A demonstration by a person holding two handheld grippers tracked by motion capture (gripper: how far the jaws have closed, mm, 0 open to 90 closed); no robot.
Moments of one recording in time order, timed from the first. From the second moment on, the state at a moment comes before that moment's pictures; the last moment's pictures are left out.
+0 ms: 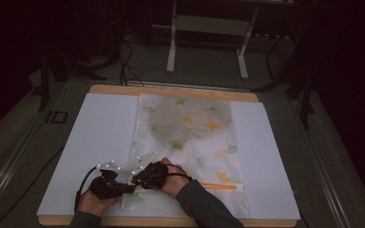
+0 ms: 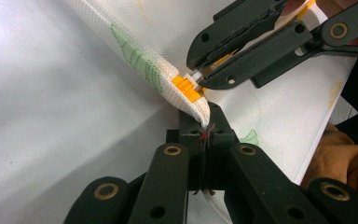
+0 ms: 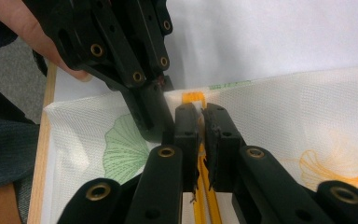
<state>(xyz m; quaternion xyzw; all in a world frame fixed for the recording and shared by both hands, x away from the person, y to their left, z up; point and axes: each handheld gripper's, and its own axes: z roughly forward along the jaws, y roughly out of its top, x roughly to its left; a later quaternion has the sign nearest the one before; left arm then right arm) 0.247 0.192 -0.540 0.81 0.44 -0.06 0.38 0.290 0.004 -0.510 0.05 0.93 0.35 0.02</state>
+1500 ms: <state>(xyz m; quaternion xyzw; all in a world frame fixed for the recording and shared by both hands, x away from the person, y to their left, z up) 0.246 0.203 -0.537 0.80 0.44 -0.05 0.41 0.288 -0.006 -0.524 0.05 0.95 0.30 0.04</state>
